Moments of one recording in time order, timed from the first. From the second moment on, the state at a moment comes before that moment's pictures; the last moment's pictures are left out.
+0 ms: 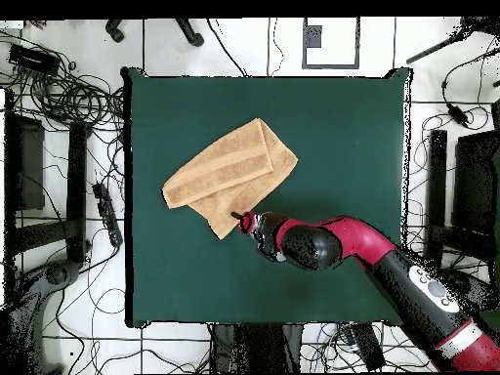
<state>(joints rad) -1.09 -0.16 0.96 1.89 -0.82 0.49 2.12</state>
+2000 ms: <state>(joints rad) -1.33 0.08 0.87 1.96 -0.86 0.44 2.12</state>
